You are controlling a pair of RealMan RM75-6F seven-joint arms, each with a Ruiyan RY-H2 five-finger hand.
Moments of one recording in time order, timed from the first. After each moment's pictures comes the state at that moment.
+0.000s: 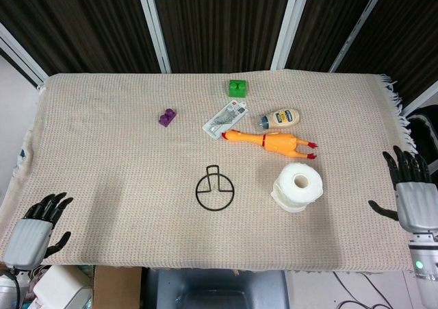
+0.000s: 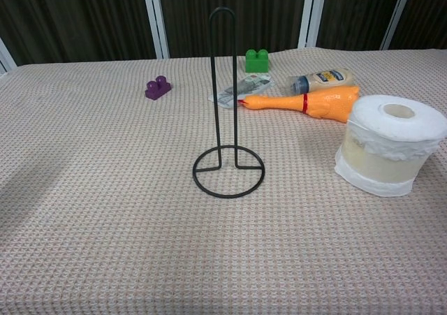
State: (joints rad) left arm -0.09 -1.17 0.02 -1.58 1.65 1.53 0.20; right arm 0.17 -1.08 0.07 -1.65 -1.38 1.52 -0.22
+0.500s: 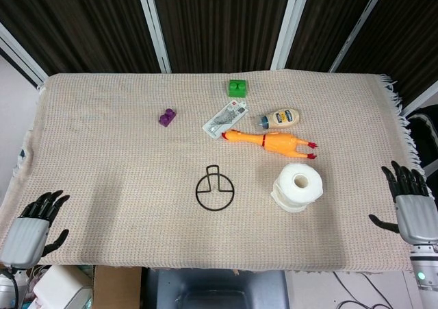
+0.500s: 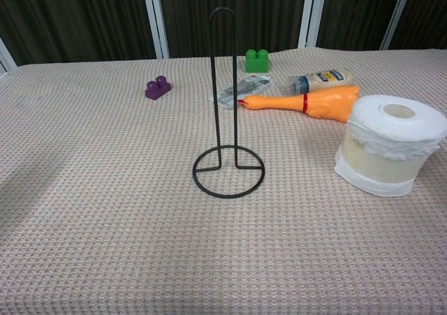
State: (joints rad) left arm -0.09 -1.17 0.00 -1.58 1.64 1.54 0.20; right arm 0.13 -1.10 0.04 -1.61 -1.40 1.48 -0.15
